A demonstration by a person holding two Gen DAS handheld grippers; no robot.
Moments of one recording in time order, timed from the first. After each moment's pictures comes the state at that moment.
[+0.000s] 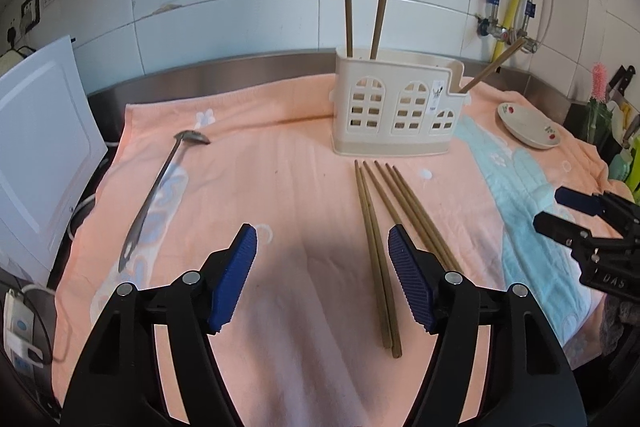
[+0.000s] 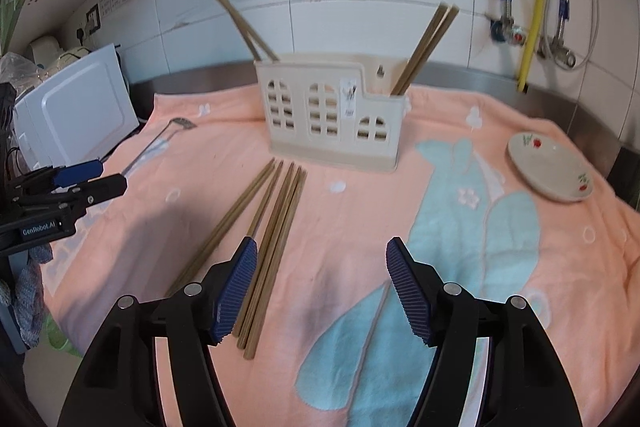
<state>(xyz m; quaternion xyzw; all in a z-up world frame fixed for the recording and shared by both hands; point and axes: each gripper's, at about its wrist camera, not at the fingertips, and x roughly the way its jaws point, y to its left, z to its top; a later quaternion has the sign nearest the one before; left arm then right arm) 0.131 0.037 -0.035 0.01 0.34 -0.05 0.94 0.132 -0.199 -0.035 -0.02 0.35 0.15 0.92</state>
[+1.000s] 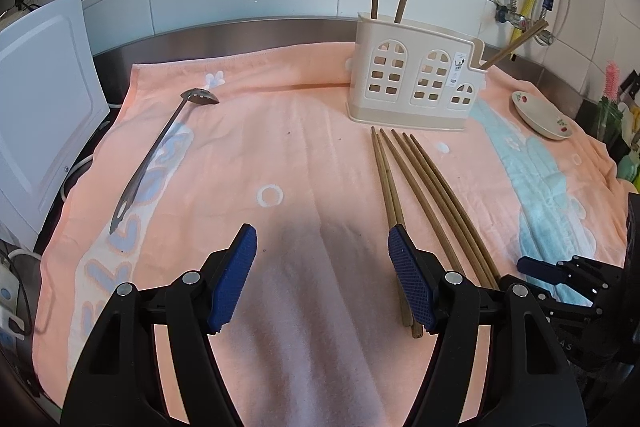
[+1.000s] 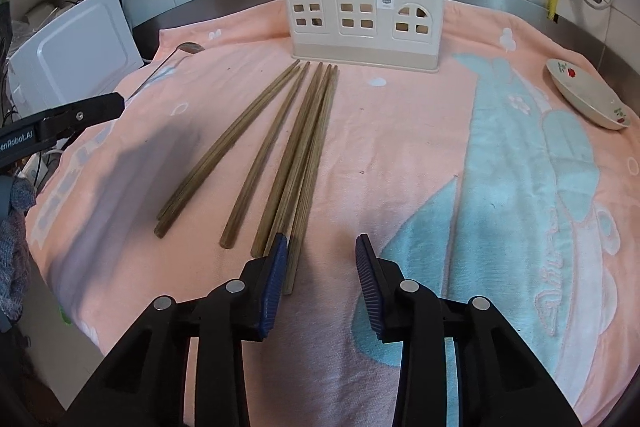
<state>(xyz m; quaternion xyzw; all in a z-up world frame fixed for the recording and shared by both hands) 0.130 0.050 -0.065 -0.02 0.37 -0.04 0.93 0.119 -0.171 -0.111 -0.01 0.43 0.17 0.89</state>
